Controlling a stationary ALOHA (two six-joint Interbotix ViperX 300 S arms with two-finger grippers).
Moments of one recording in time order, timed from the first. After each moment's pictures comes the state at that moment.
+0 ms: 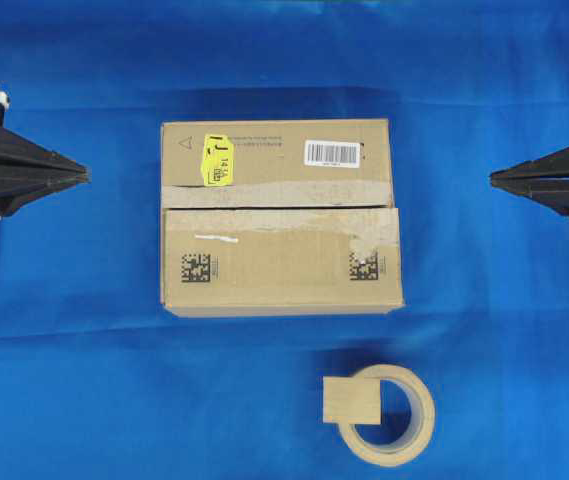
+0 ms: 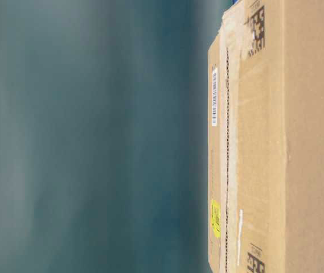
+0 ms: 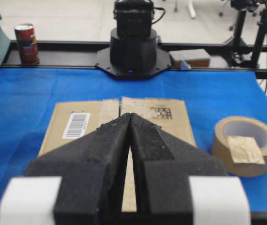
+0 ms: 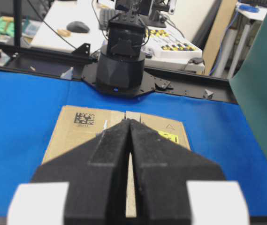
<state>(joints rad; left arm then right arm) 0.00 -0.97 1.18 0.00 -0.29 0.00 0.00 -0.96 1.19 0.00 -0.29 0.00</state>
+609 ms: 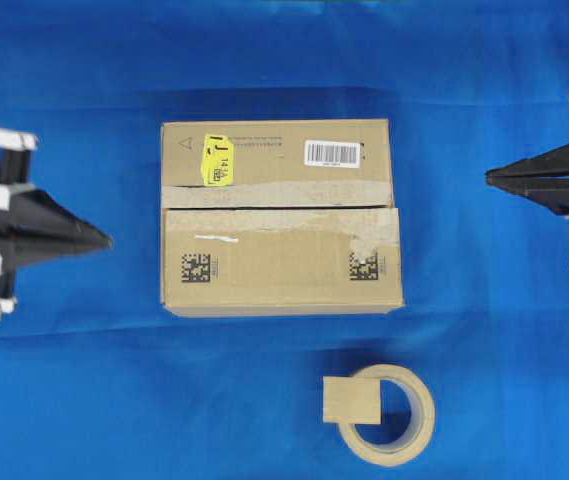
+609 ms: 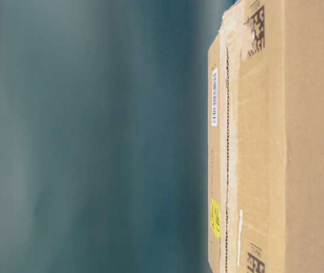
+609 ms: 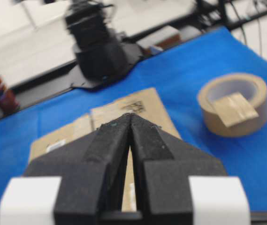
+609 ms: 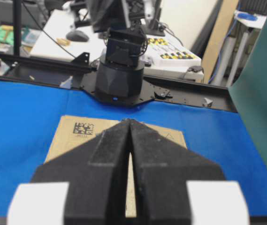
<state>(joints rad) -0.21 -0.77 1.17 -0.02 -0.43 0.42 0.00 -0.92 1.18 0.00 -0.35 0.01</state>
